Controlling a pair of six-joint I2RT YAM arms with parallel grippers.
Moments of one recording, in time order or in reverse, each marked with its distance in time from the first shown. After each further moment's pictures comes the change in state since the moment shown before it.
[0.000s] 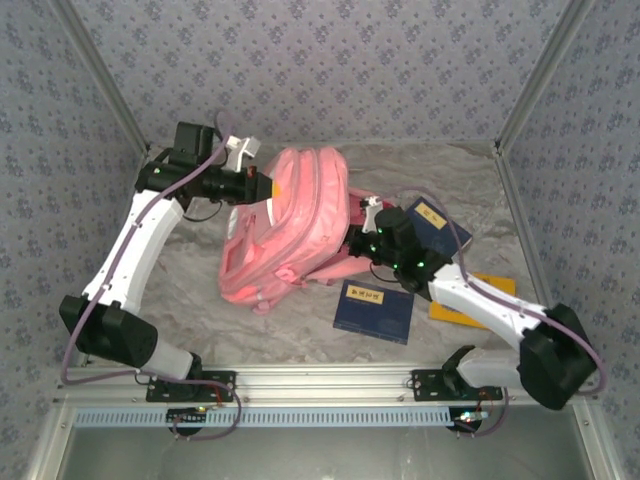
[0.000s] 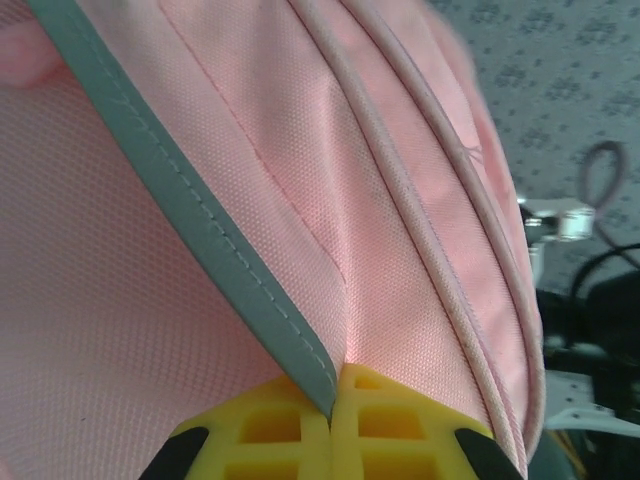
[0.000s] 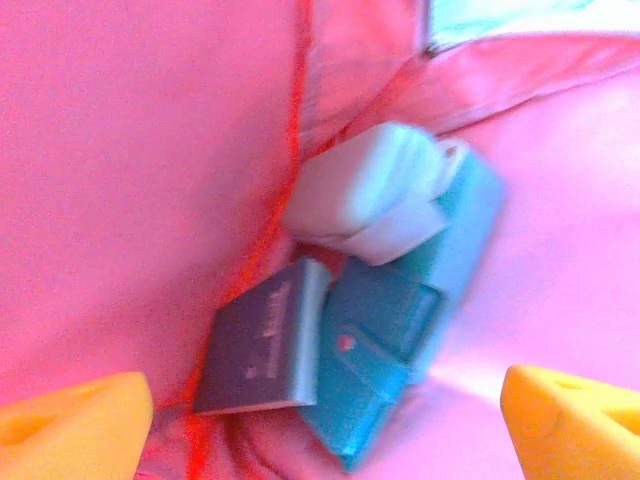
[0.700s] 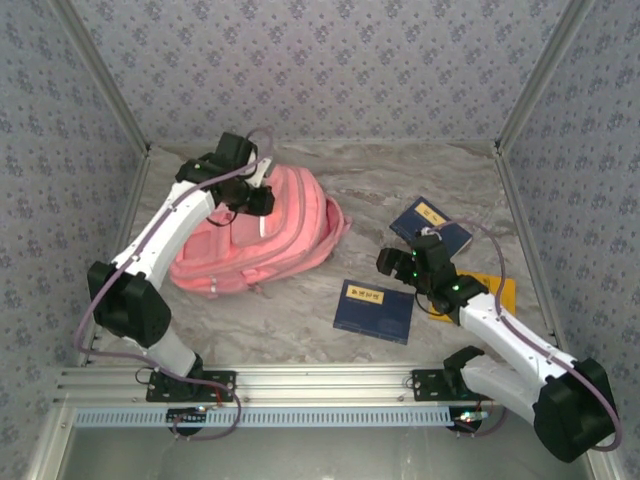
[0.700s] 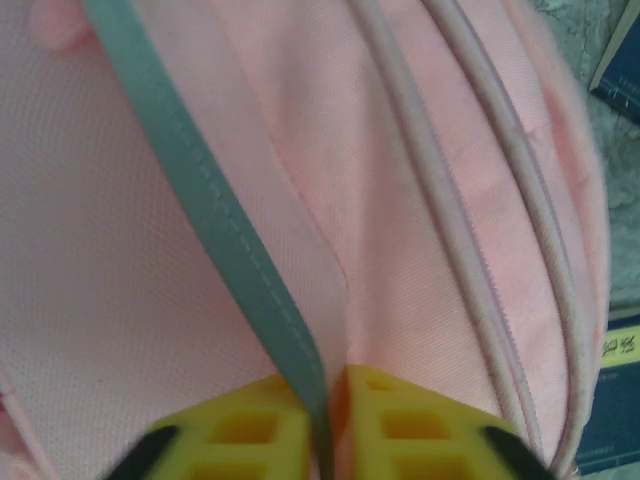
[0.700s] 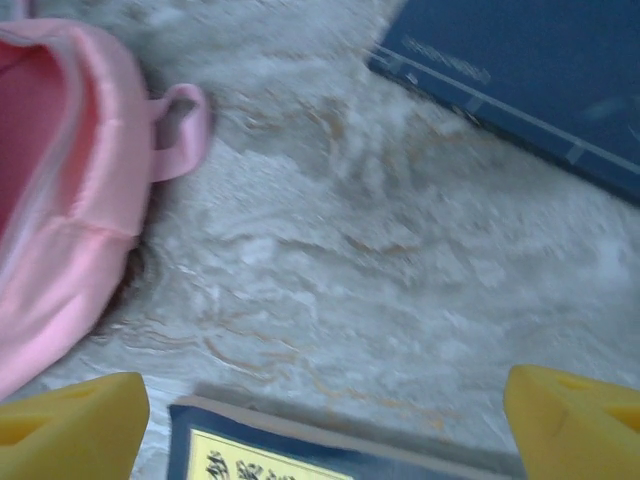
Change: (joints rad) left arm -0.119 0.147 -0.051 -0.042 -0.539 0.116; right arm -0.202 -0.239 -0.242 -0.373 0.216 0.060
